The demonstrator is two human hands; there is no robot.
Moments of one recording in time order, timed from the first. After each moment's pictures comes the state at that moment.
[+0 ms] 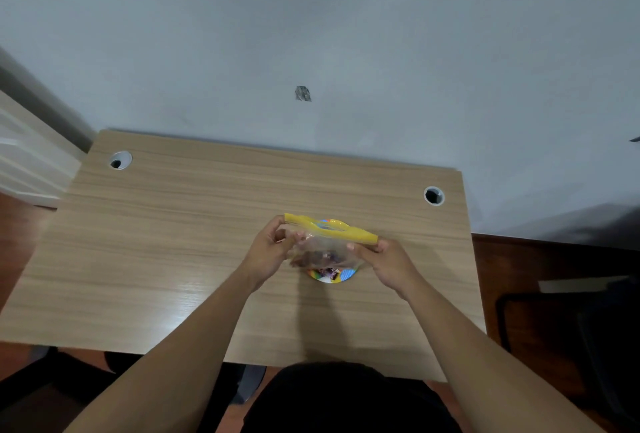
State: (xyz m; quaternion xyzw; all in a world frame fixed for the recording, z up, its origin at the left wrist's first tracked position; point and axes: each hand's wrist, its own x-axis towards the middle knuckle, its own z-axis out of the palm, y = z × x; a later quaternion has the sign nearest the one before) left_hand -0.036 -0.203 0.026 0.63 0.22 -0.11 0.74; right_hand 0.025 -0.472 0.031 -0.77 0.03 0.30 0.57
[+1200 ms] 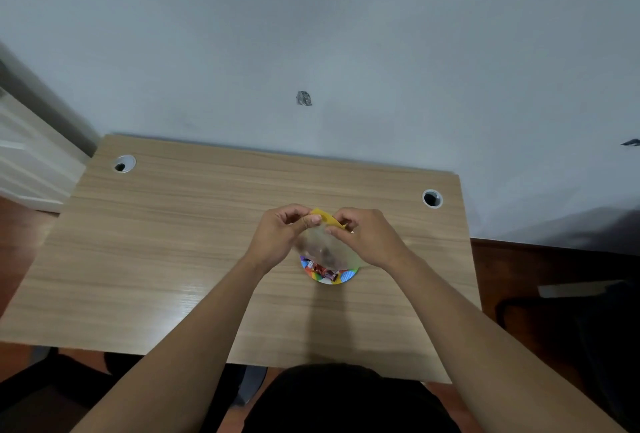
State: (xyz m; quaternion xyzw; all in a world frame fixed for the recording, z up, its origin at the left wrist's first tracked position) left_hand -0.013 -0.214 0.068 0.68 0.14 -0.04 0.72; right_hand 0.050 -0.424 0.094 -0.89 -0.21 0.20 0.36
